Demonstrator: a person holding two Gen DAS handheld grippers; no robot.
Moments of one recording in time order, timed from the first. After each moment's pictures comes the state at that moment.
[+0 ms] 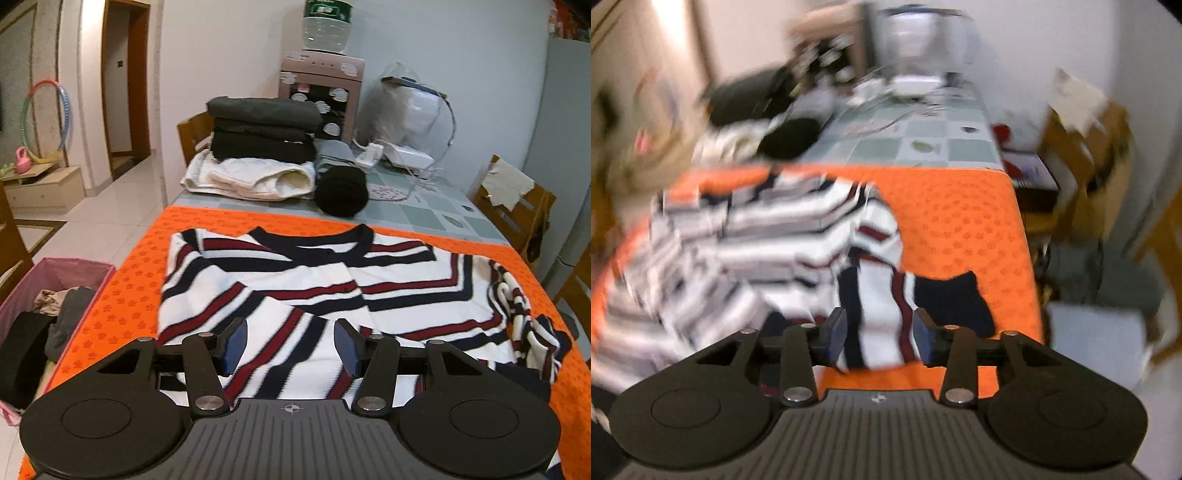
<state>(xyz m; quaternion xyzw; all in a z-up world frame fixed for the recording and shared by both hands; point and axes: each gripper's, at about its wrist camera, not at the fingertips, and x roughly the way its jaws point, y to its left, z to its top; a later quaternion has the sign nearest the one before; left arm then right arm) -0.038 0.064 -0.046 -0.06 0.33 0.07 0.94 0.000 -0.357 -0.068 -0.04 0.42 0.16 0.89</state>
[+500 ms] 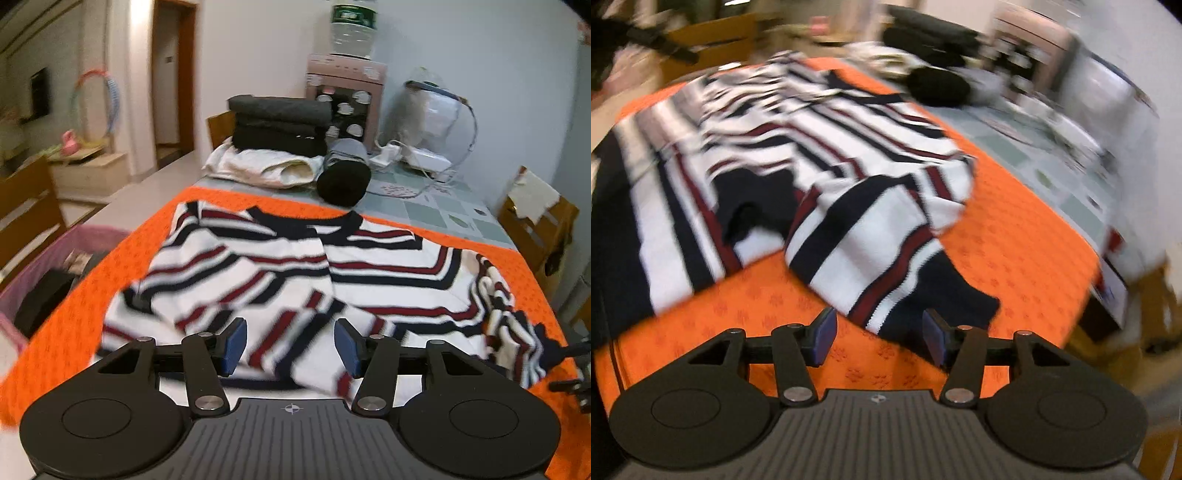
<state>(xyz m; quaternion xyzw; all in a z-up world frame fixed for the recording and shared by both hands) -0.085 -0.046 -0.044 -0.10 0.32 0.16 0.93 0.030 -0.395 -0.134 -0.29 0.35 0.42 0.79</state>
